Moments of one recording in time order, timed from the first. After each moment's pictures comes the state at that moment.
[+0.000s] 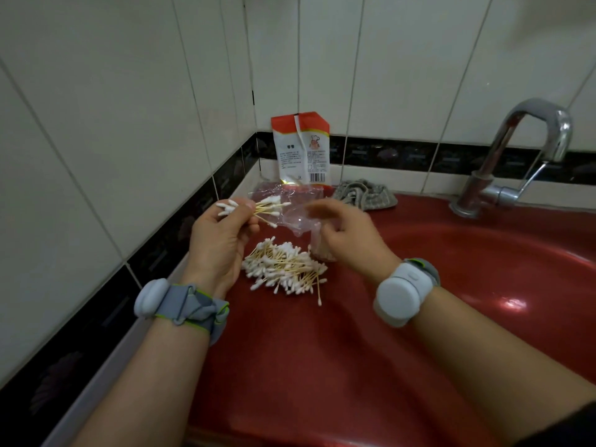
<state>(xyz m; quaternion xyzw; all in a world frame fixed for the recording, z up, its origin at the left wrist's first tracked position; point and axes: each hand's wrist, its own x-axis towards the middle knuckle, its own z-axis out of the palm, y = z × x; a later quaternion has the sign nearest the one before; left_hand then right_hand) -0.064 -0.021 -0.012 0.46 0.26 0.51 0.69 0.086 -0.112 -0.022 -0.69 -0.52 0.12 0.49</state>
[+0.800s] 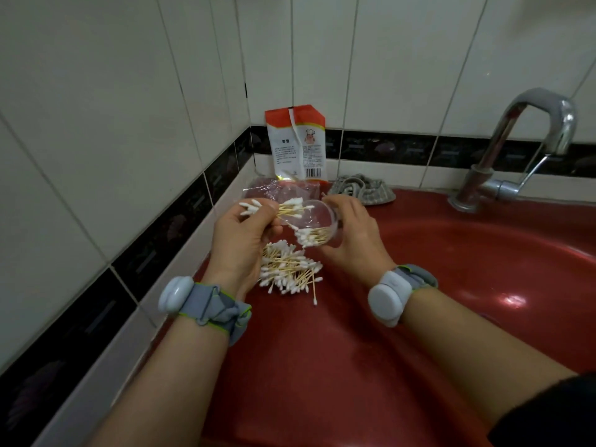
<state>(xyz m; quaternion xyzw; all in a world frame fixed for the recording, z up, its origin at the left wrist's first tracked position) -0.035 -0.033 -0.020 0.47 0.26 0.48 0.69 0.120 -0.110 -0.066 -0.73 -0.56 -0.06 0.39</state>
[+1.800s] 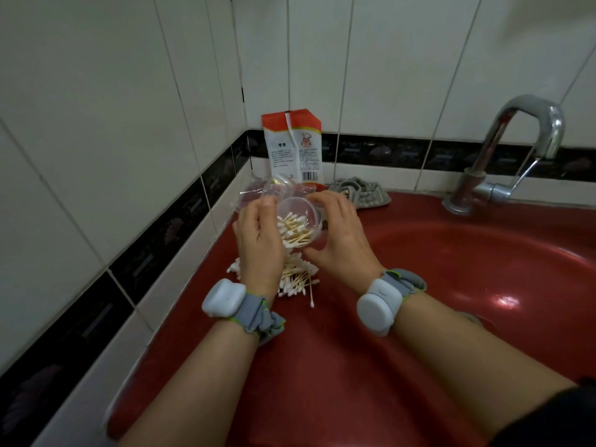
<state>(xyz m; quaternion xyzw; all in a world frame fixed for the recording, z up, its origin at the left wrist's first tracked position) -0.013 -0.039 -0.044 0.62 0.34 0.53 0.46 0.103 -0.103 -0.058 -0.68 -0.59 -0.09 0.42</state>
